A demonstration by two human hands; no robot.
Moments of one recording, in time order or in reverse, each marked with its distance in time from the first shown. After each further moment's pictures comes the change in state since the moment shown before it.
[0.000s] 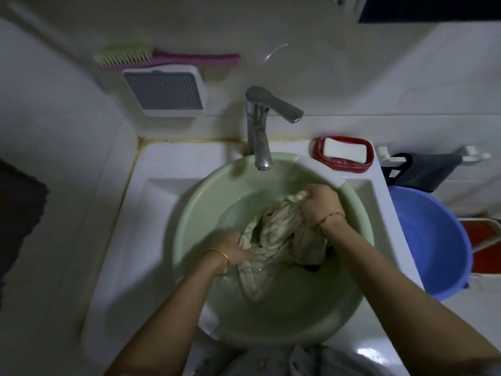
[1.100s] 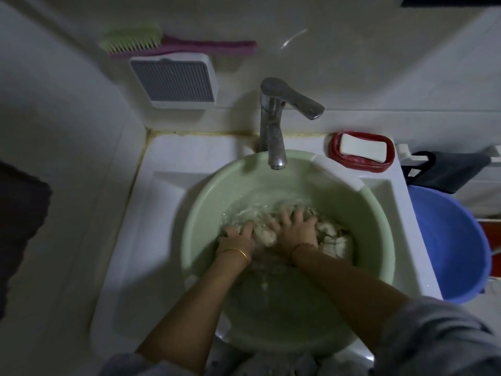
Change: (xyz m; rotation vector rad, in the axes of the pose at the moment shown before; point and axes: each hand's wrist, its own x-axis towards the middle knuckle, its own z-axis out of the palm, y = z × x) left_hand 0.022 -0.004 0.020 0.232 0.035 -0.153; right_hand 0.007 0.026 0.112 -1.054 -0.288 -0.312
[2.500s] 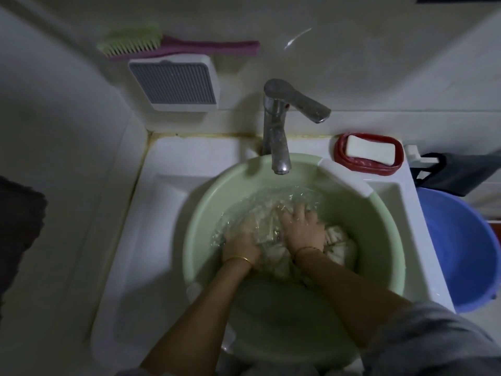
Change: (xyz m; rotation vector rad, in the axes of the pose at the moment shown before) left_hand 0.003 0.011 -0.001 -0.384 0.154 -0.005; right_hand 0.013 0.005 0.000 0.307 0.115 0.207
